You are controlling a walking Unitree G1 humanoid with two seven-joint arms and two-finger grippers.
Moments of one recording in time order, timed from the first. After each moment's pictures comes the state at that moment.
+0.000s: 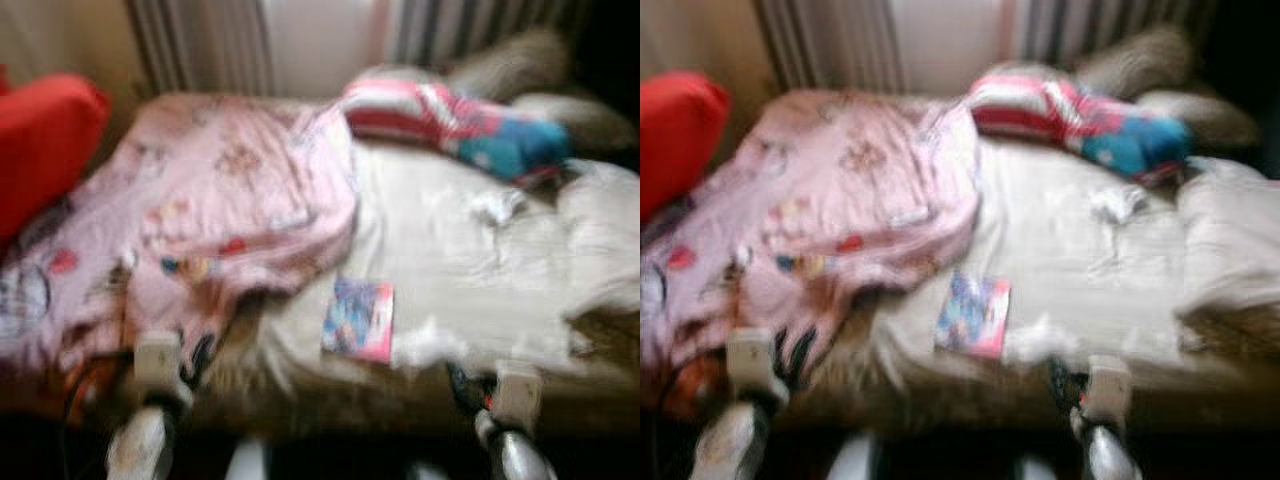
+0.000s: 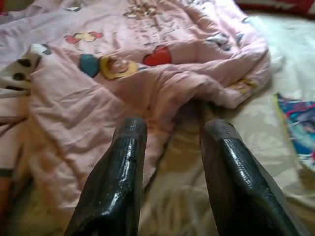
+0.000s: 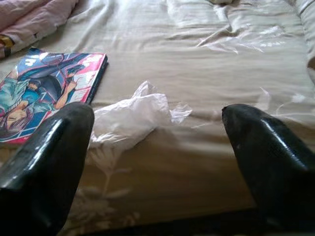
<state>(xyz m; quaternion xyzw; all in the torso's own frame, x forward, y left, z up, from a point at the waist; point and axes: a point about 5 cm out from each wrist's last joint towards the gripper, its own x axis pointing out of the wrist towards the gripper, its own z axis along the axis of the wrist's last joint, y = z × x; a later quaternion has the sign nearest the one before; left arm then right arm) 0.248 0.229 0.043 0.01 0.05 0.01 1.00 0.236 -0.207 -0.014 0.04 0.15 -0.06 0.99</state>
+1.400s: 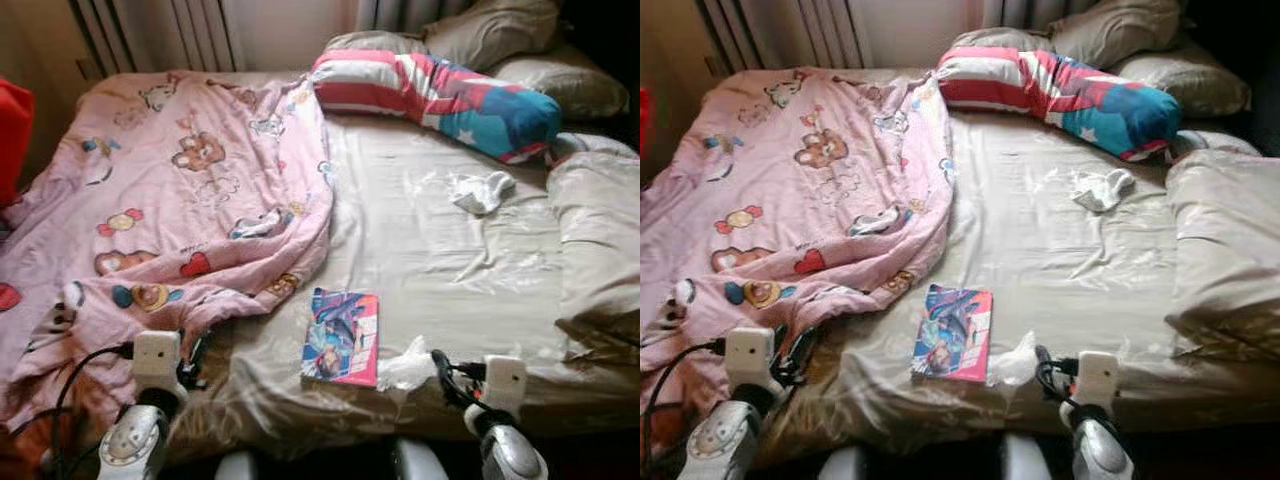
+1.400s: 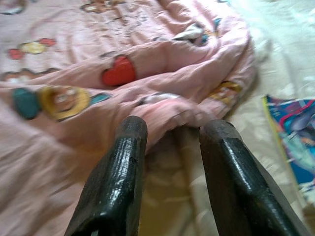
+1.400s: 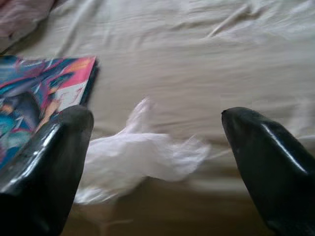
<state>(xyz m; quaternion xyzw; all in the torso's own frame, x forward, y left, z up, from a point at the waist) 0.250 0.229 0.053 0.03 0.05 -0.02 1.00 0.253 -0.196 -0.013 0.06 0.17 -0.02 0.98</state>
